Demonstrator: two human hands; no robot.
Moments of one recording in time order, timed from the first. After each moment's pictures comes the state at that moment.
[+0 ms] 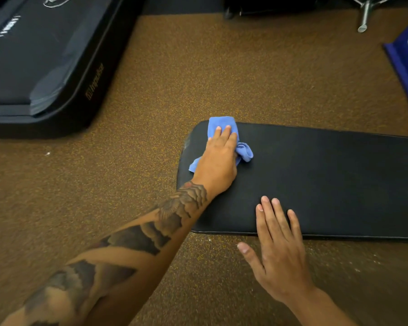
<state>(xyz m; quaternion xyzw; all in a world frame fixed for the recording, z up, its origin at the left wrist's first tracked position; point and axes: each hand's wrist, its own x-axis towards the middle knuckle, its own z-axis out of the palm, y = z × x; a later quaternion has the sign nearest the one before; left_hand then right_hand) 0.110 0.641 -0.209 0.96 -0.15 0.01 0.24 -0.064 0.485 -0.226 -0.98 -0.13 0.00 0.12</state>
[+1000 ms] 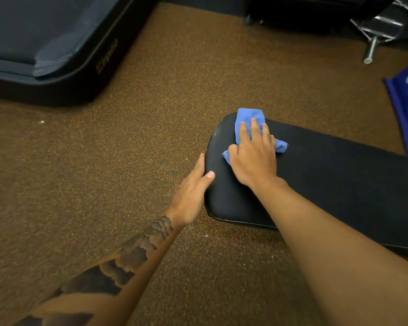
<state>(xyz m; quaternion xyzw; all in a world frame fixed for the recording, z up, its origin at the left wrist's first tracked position) 0.013 0.742 -0.243 0.78 0.04 -0.11 0.61 0.098 0.599 -0.201 -1.00 -0.06 0.00 0.07</state>
